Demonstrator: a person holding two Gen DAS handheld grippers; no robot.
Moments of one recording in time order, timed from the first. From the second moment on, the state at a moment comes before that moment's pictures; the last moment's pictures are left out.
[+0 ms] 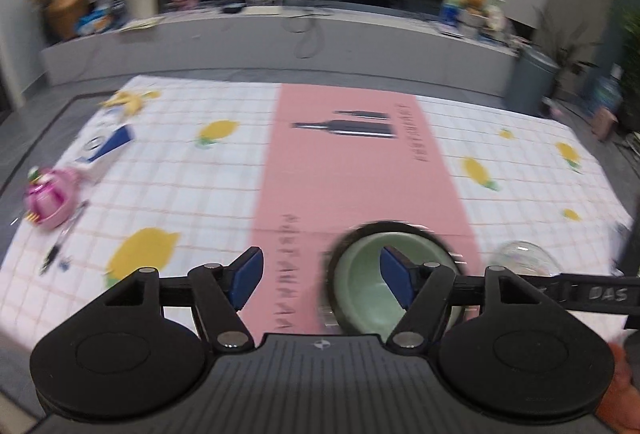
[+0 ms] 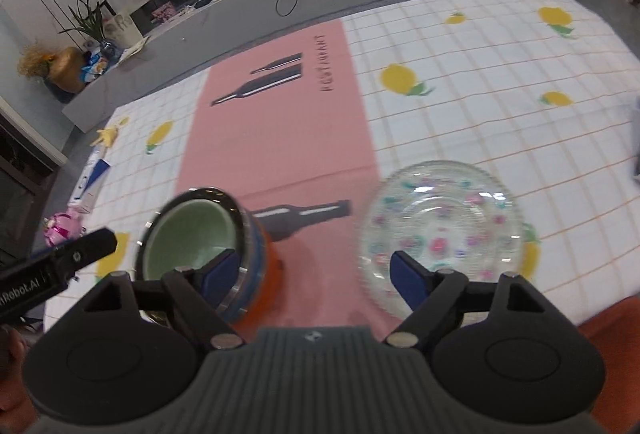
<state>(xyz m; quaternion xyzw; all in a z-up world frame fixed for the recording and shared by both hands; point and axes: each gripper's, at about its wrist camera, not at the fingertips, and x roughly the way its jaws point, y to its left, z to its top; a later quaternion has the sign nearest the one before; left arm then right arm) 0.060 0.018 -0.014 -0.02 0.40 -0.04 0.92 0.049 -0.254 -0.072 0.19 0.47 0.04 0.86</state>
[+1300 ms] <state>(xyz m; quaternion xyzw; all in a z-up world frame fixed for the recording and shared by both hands) 0.101 0.046 -0.119 -0.25 0.53 -0.10 0.81 0.110 -0.225 -0.164 0.33 0.57 0.11 0.75</state>
